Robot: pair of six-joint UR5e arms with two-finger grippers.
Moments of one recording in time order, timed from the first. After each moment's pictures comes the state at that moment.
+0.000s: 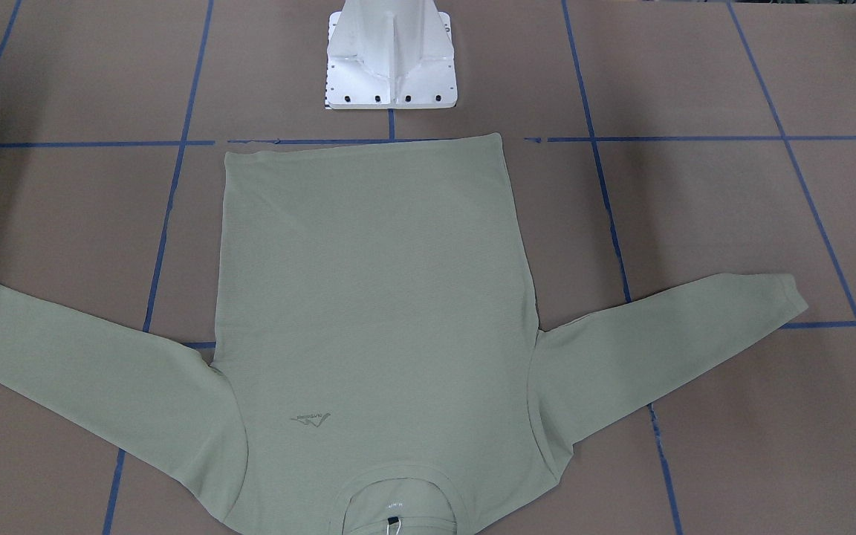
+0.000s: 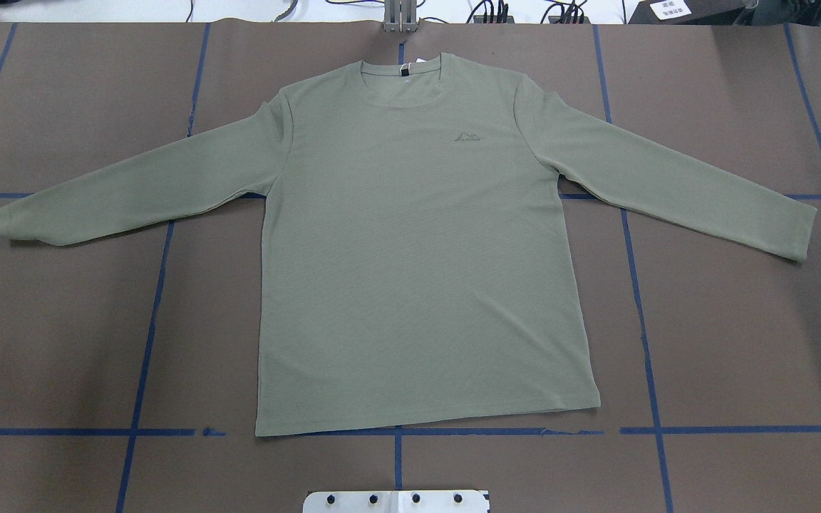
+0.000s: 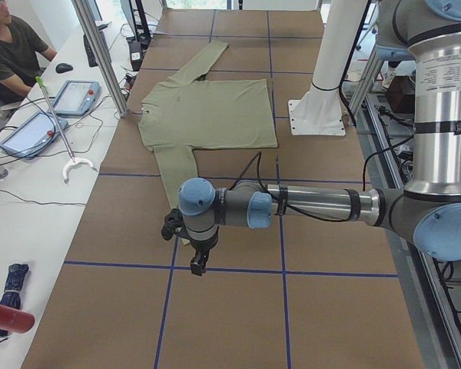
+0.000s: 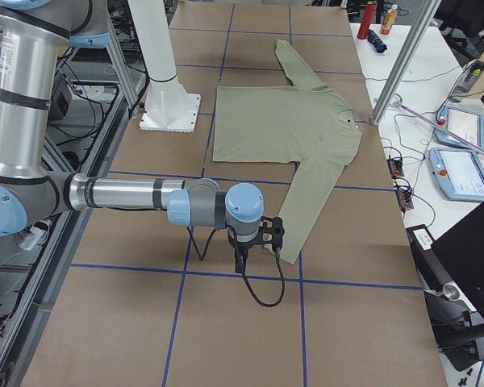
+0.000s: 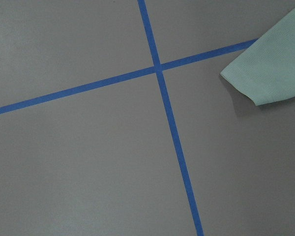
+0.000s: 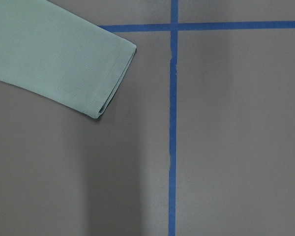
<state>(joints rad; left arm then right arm) -1.54 -1.49 -1.69 -1.56 -2.32 0.21 1.54 -1.80 1.81 -1.58 2.41 0.03</state>
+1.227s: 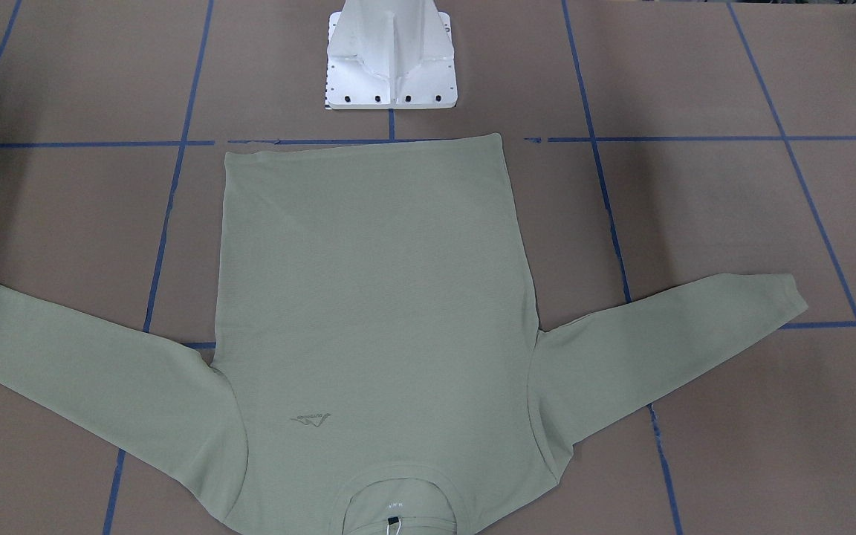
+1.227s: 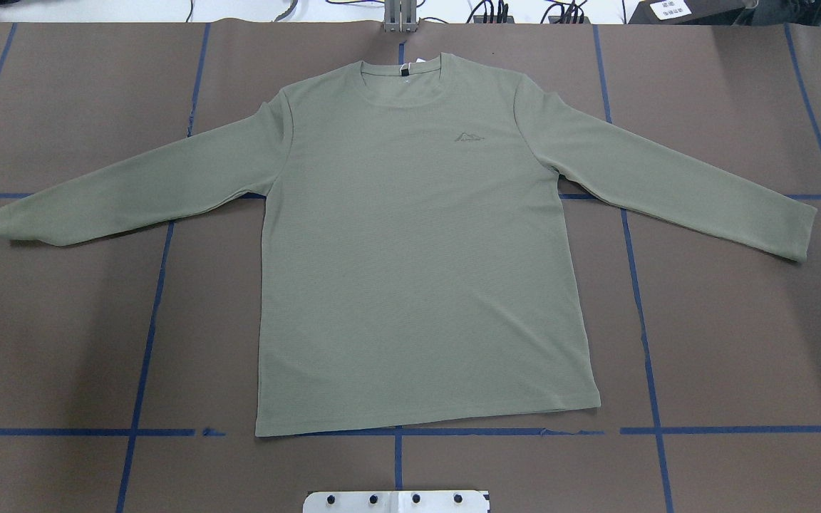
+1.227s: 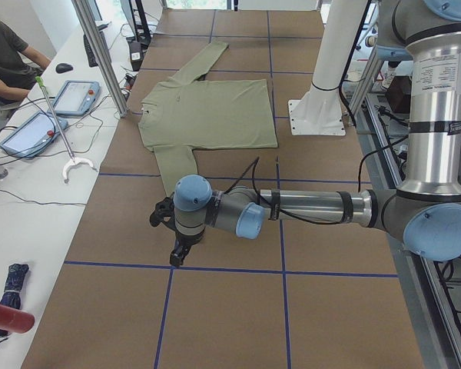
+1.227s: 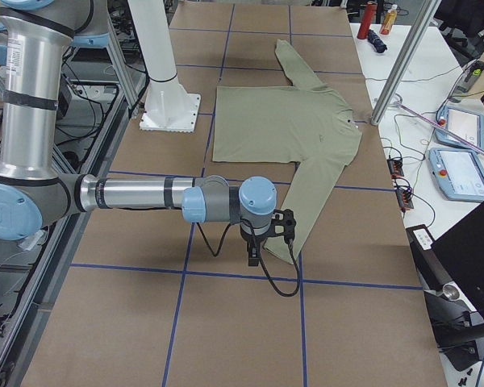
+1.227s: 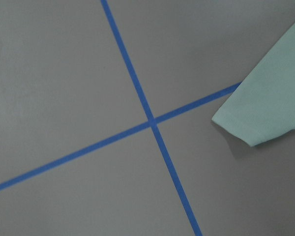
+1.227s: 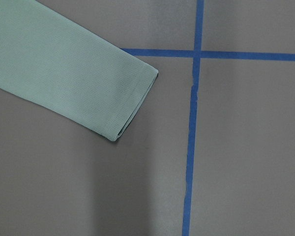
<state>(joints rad) -1.53 -1.53 -1.61 -1.86 -2.32 0.21 1.50 -1.74 1.77 -1.51 2.42 0.05</state>
